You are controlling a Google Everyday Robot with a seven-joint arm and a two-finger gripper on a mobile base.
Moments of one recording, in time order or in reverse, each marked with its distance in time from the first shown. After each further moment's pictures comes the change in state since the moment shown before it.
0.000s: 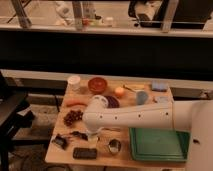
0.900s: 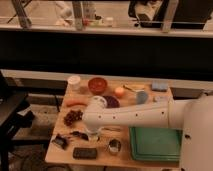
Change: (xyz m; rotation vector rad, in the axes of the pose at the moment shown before) arm 0.010 -0.002 0.015 -0.019 0.030 0.064
